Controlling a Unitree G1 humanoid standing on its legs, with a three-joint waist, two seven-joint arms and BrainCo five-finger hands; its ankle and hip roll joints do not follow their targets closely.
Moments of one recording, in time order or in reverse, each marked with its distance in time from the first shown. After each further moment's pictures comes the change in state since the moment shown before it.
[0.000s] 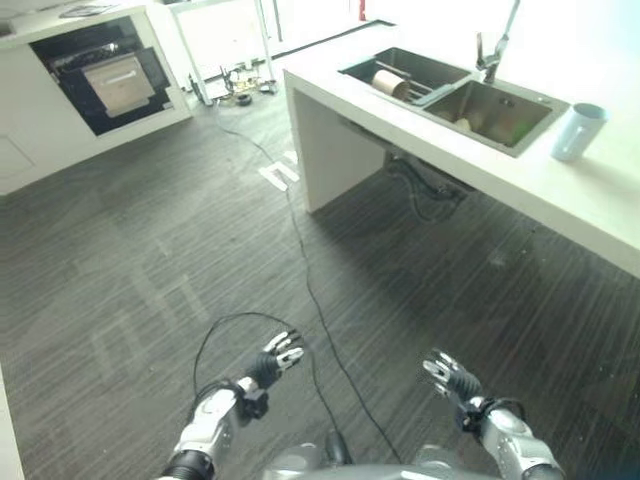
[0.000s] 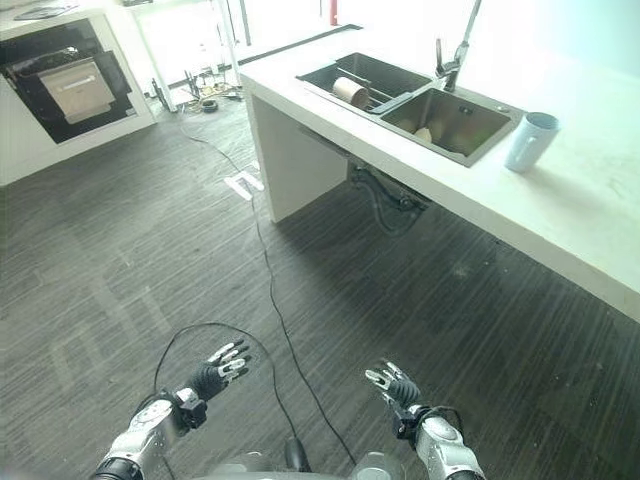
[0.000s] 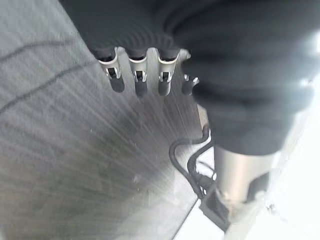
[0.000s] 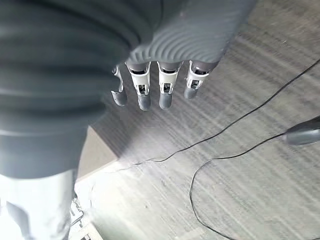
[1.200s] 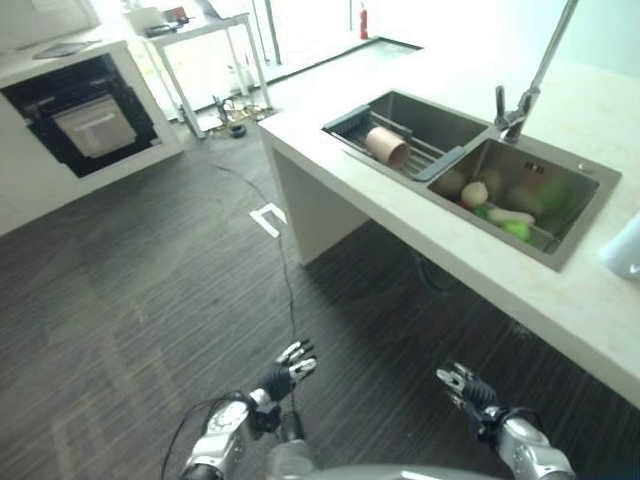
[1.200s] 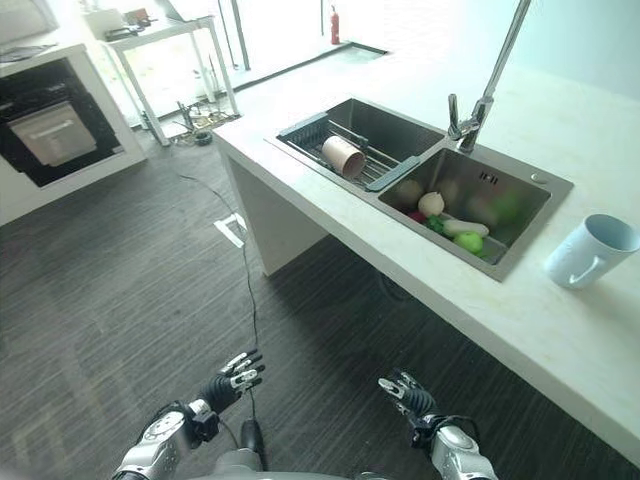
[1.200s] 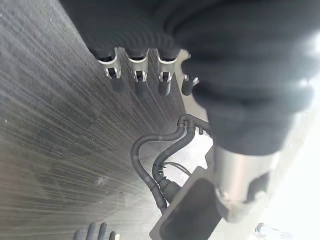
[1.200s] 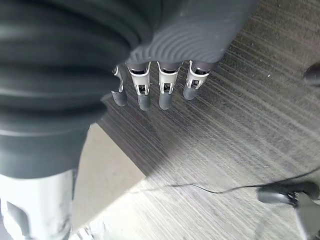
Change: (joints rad) left arm 0.060 -0.069 -0.019 -0.008 0.000 -0.024 -0.031; right arm 0.028 -0.085 0.005 0.030 0.027 0.000 0.005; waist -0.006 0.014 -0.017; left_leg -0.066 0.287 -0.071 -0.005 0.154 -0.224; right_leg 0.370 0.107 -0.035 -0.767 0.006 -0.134
